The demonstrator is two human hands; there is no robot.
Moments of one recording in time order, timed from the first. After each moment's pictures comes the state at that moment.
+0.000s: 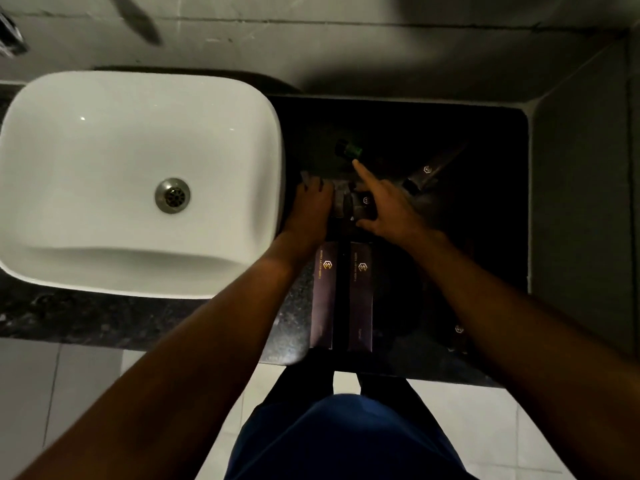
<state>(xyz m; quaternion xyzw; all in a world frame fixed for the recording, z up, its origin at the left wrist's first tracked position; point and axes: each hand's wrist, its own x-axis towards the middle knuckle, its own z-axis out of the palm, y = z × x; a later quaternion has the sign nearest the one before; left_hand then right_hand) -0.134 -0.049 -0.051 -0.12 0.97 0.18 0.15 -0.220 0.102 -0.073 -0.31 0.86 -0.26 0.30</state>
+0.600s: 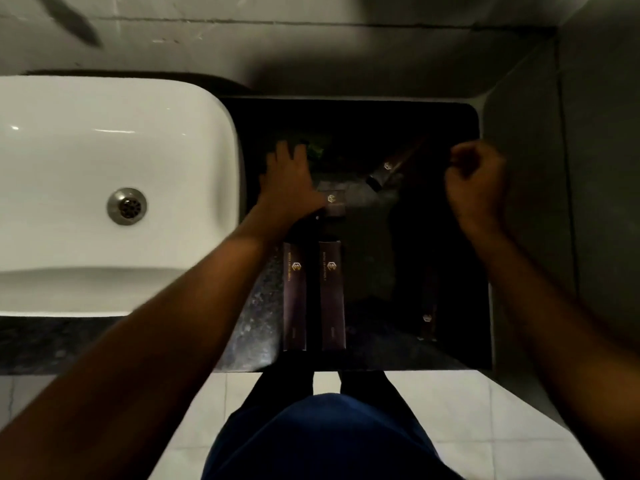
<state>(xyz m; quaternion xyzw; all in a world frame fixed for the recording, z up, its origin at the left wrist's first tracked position) -0.181 -0.047 -0.042 -0.20 0.94 0.24 0.16 -0.276 0.209 -0.022 0.00 0.92 -0.40 0.02</state>
